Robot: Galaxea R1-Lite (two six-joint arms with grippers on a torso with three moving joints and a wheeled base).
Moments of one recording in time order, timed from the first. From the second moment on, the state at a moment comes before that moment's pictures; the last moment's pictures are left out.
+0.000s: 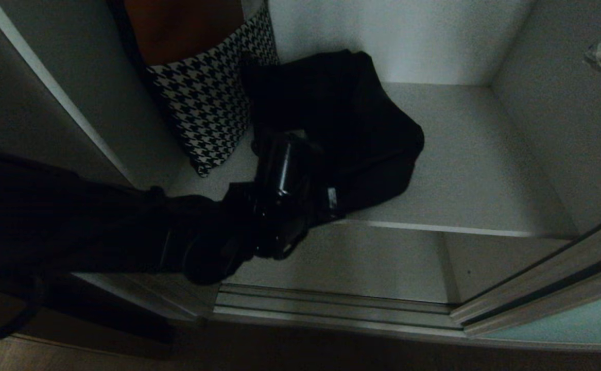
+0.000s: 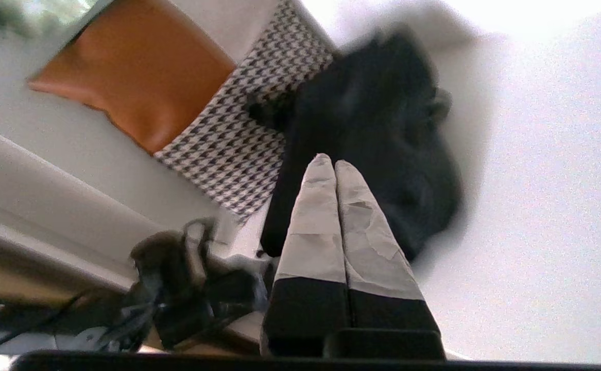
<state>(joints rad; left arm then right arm) -0.72 1.94 -1.32 -0.39 0.39 -0.34 0.12 1.14 -0.97 -0.51 0.38 0.59</state>
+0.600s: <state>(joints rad) -0.70 2.03 -1.44 -0.59 0.41 -0.13 0.10 1.07 -0.89 -0.51 0.38 0.60</state>
